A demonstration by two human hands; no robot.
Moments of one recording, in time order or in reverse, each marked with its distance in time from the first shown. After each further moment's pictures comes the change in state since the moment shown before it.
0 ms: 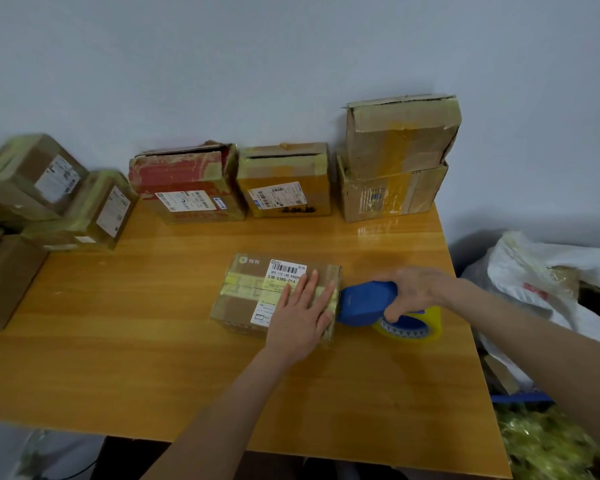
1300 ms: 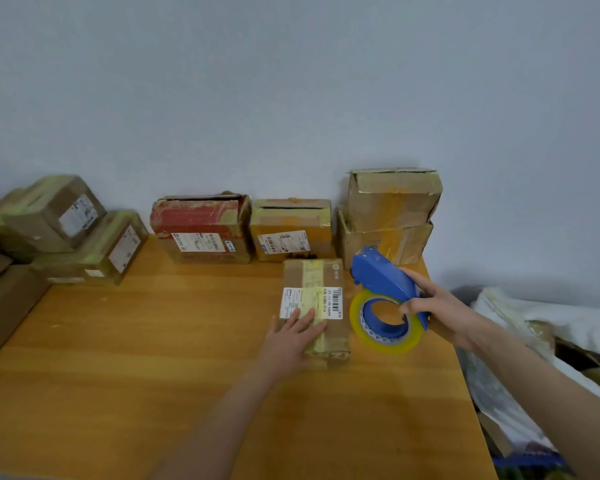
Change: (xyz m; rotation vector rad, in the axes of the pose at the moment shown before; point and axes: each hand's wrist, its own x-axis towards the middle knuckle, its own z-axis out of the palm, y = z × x) left_hand -0.001 -0.030 -0.039 -0.100 -0.147 0.042; right_hand -0.055 -0.001 -0.009 1.201 0.362 -0.218
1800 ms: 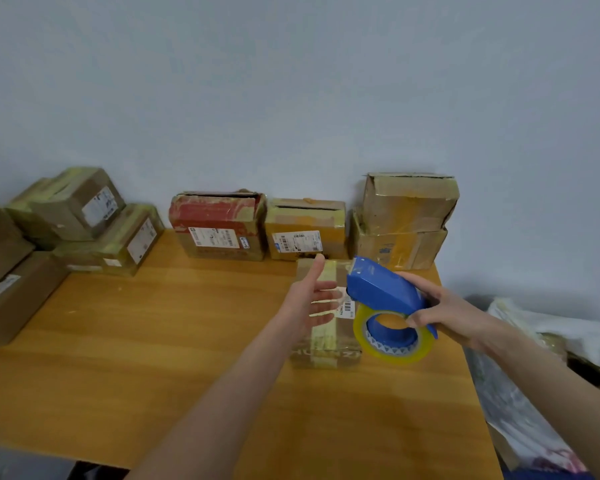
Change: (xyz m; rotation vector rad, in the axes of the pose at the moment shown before) left_hand -0.002 0.041 -0.096 -1.632 0.124 -0.501; right_hand -0.013 -0.018 0.017 -0.165 -0.175 -0.054
